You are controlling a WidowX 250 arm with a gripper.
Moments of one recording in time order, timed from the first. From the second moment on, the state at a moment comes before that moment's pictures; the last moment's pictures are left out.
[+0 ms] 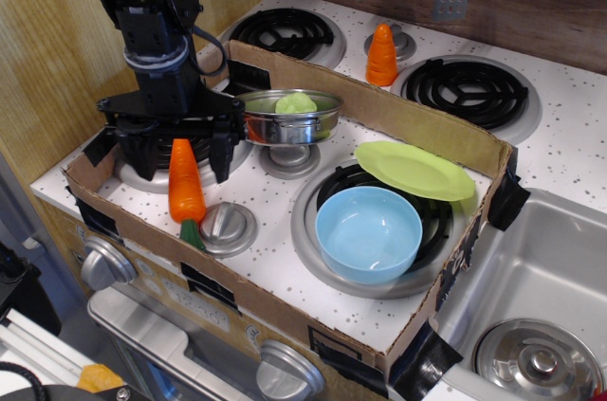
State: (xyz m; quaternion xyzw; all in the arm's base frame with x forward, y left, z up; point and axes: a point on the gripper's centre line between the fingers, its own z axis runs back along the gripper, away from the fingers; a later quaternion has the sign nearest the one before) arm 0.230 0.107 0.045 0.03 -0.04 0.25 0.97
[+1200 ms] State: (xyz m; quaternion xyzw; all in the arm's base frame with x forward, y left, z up) arm 0.237 0.115 0.027 0.05 -0.07 0.25 0.96
